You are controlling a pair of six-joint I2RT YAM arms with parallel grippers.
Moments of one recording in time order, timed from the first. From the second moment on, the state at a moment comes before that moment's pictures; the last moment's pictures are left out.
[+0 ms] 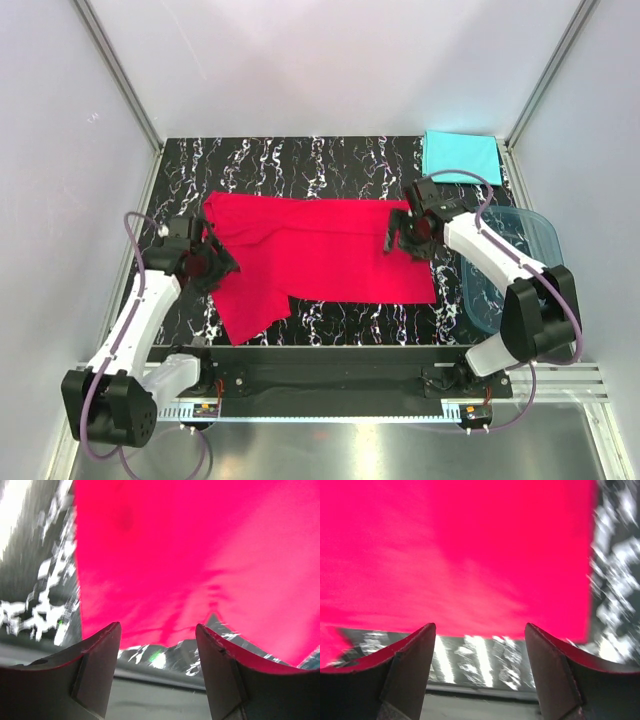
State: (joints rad) left arm -0.10 1.03 0.78 -0.90 0.06 -0.82; right arm 0.37 1.51 1.09 -0.79 -0.01 0.56
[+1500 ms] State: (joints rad) left arm 0.09 1.85 1.36 -0.47 0.29 -0.36; right arm 0.33 1.81 1.24 -0.38 -0.24 0.69
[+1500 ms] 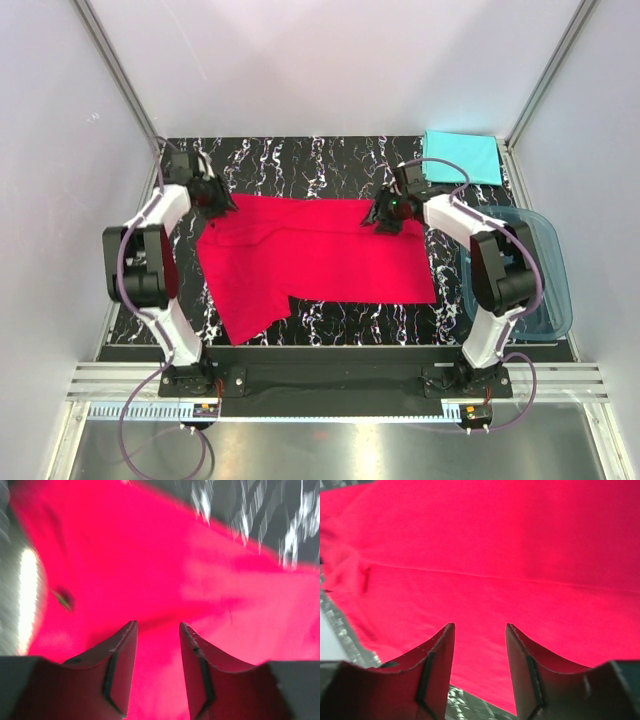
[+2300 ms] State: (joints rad) left arm -0.24 1.87 1.26 -0.53 -0.02 -0.22; right arm 0.58 2.06 1.46 -0.21 -0.39 0.91
